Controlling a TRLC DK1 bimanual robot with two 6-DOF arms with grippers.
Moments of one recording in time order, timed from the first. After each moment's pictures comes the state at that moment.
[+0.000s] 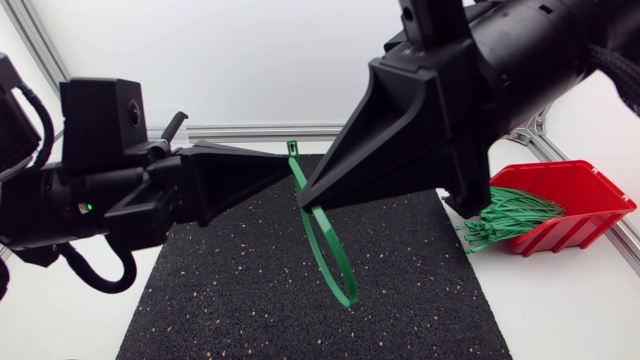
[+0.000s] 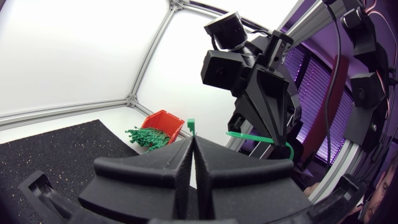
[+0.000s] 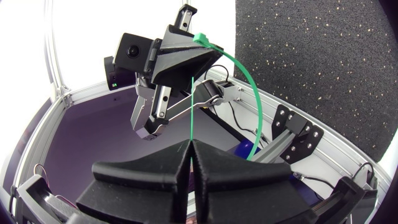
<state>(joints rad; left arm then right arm) -0.56 0.98 0.66 0.29 0.76 -0.42 0.66 1.42 1.55 -1.20 -1.04 0.81</state>
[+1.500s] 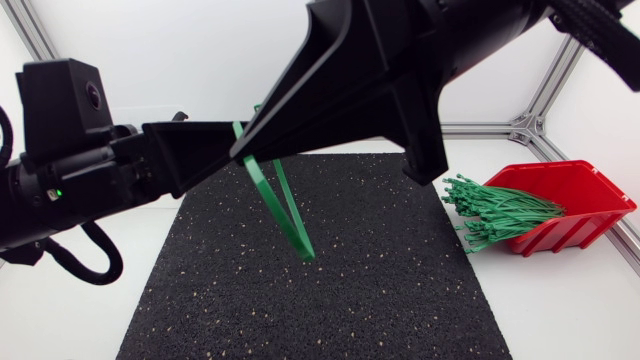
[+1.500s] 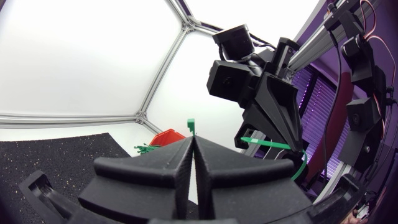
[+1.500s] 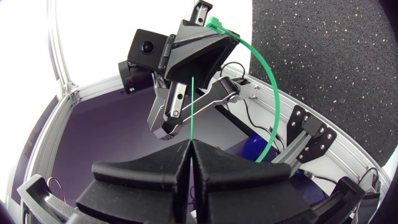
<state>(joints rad) -0.49 0.93 0.63 0.39 0.71 -0.54 0.71 1.54 1.74 -1.19 -1.08 0.88</state>
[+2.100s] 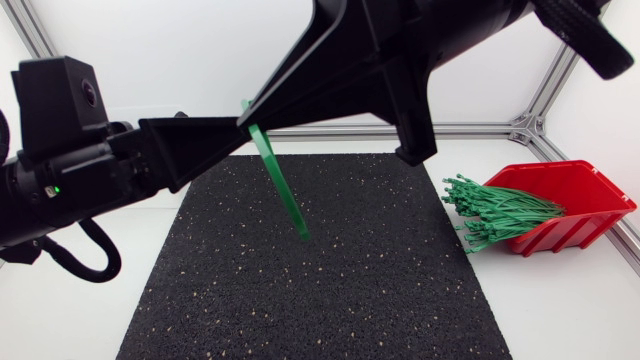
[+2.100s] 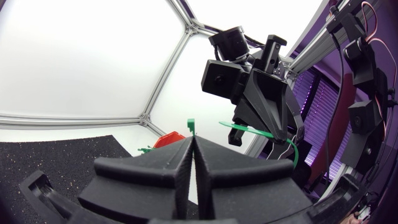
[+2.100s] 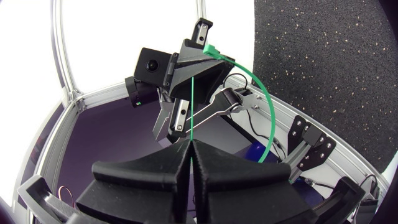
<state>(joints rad) -0.48 0.93 0.63 0.39 0.70 -0.54 0.67 1.58 1.76 -1.15 -1.09 0.89</state>
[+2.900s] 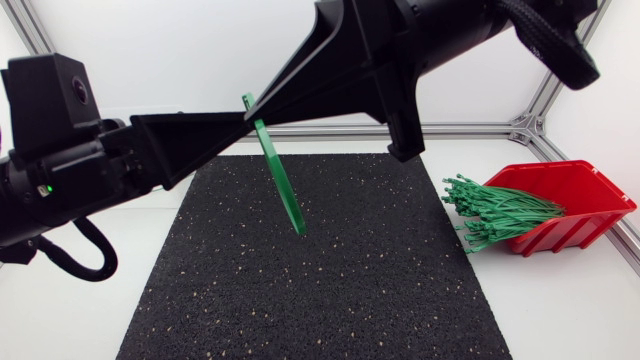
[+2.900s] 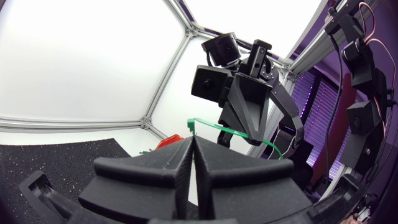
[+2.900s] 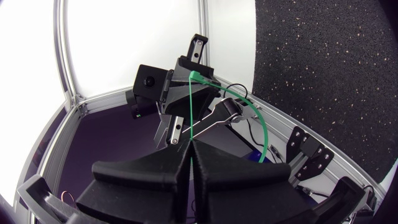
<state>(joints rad) -0.46 0.92 0.63 0.39 0.69 -0.54 0.63 1.58 1.72 -1.07 -1.10 0.89</state>
